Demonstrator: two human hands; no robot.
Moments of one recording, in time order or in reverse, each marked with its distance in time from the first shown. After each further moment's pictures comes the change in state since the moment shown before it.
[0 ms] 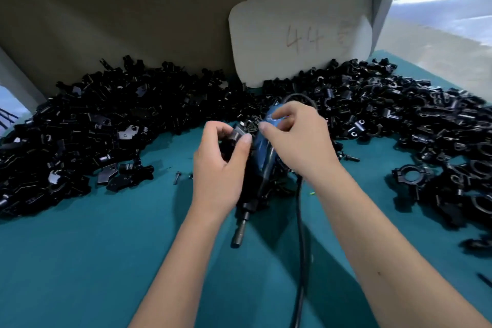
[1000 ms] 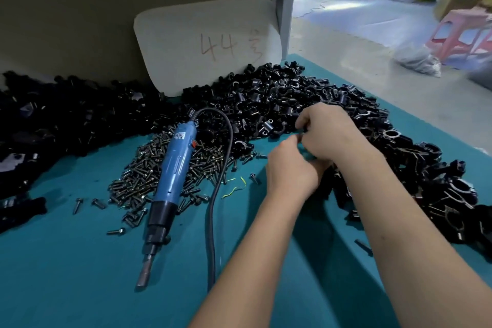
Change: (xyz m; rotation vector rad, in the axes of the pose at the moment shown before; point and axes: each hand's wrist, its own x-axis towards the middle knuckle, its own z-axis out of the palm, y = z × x) left_hand -0.051 0.097 0.215 0.111 -0.546 -0.174; right_hand 0.014 0.089 -0.170 -0.647 -0.034 0.157
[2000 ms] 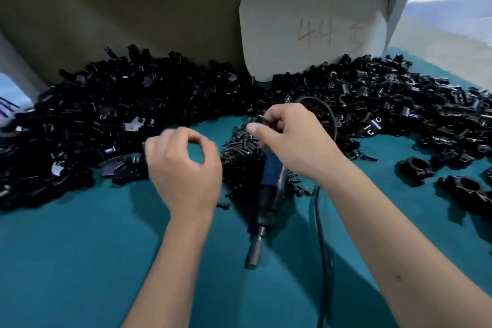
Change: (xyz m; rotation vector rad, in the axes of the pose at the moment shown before) left_hand -0.057 -0.145 -0.233 0.314 1.052 0.162; right_hand -0.039 -0.189 0.079 0.547 -0.152 -0.416
